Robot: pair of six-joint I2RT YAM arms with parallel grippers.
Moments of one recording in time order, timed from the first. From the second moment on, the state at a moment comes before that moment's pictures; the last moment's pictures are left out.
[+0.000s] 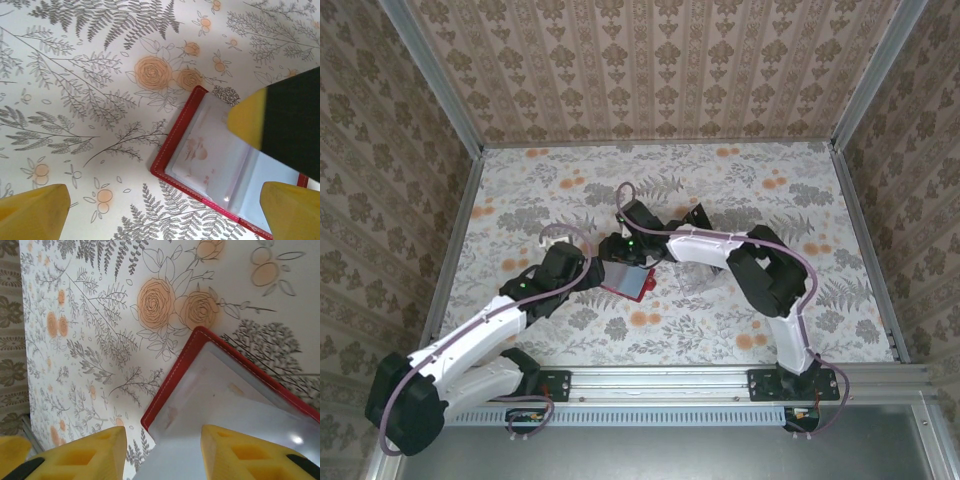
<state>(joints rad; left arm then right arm) -0.65 0.97 0.56 -0.45 -0.27 -0.67 0.78 2.07 1.41 -0.18 -0.31 0.87</state>
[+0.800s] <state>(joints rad) -0.59 1.03 0.56 -0.47 -0.22 -0.65 0.82 1.91 1.31 -0.23 -0.25 0.87</state>
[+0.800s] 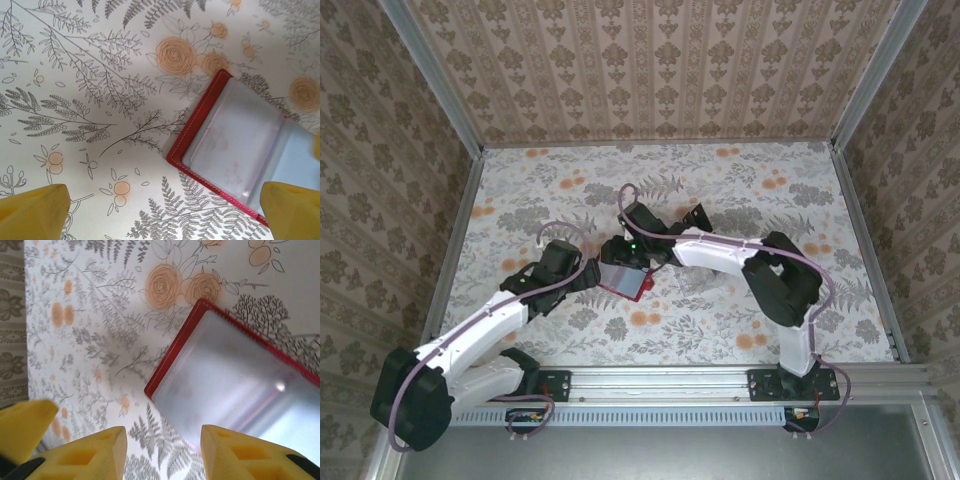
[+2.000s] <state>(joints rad) -0.55 1.20 0.64 -0.48 -0.19 -0.59 0.76 1.93 1.29 -0.44 -0.16 0.67</state>
